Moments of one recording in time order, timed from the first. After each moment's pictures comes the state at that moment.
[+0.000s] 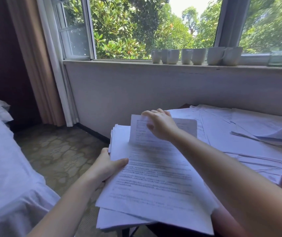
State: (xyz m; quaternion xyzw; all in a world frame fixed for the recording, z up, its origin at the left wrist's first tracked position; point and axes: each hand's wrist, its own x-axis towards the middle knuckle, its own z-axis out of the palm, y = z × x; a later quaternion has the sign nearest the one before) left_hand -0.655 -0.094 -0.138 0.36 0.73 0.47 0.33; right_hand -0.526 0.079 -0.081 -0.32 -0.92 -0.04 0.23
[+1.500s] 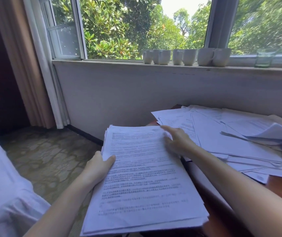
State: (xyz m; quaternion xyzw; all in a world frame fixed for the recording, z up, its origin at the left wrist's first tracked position) left_hand -0.668 -0.067 -0.158 0.38 0.81 0.36 0.25; right_hand -0.453 0.102 -0.126 -0.44 -0.86 0.18 0.21
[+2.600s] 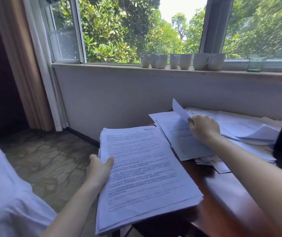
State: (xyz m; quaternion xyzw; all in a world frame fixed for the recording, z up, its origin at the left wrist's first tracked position) left_hand -0.648 -0.069 -0.167 0.29 0.79 0.48 0.22; right_hand -0.392 0.106 -0.069 -0.57 -0.79 -0.09 0.23
